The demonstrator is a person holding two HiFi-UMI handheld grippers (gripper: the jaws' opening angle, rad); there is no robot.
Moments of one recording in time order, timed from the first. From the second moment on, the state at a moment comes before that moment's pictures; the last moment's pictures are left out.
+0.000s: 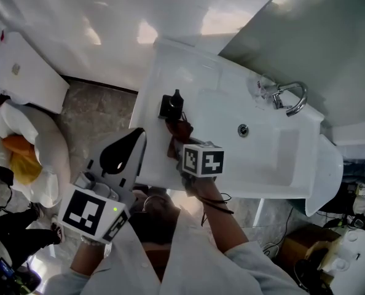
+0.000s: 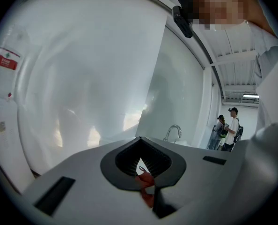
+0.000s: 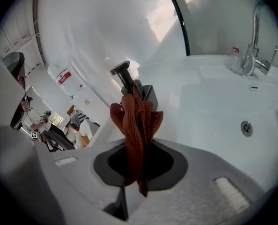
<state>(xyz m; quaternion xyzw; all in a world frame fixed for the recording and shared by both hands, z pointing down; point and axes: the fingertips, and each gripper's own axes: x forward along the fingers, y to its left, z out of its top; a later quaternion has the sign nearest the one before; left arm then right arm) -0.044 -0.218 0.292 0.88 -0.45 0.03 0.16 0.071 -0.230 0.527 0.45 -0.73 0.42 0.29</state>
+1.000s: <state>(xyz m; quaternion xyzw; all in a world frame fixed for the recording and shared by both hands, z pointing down) -0.038 -0.231 0.308 0.87 -0.47 0.04 0.17 0.089 -0.331 0.485 0.38 -0.81 0.01 0.44</state>
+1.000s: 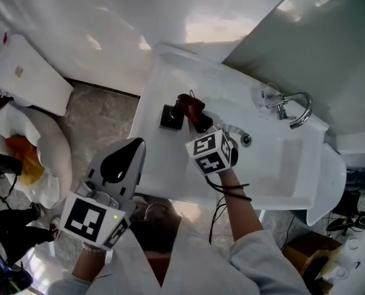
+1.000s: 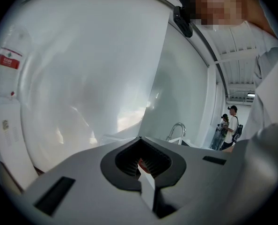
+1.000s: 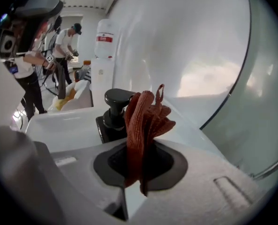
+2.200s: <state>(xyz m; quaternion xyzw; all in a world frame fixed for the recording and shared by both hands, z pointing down) -0.051 -0.228 0.315 0.85 -0.49 0.04 0.18 0.098 -0.338 0.543 0.21 -0.82 -0.04 0.54</state>
